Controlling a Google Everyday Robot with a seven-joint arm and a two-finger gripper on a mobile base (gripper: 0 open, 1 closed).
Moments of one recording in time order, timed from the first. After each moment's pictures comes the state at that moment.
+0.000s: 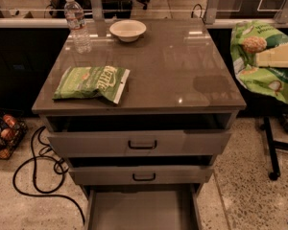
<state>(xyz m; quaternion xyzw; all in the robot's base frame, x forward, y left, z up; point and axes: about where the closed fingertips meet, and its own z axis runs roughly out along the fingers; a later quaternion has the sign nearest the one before) 0.540 -0.287 0.969 -0.19 0.86 0.20 0.43</state>
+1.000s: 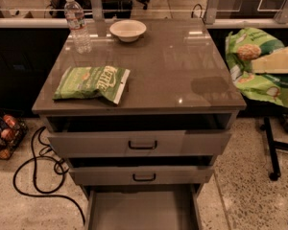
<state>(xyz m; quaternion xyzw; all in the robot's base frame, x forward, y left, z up) 0.533 -0.285 0.955 -0.23 0.86 0.17 0.41</state>
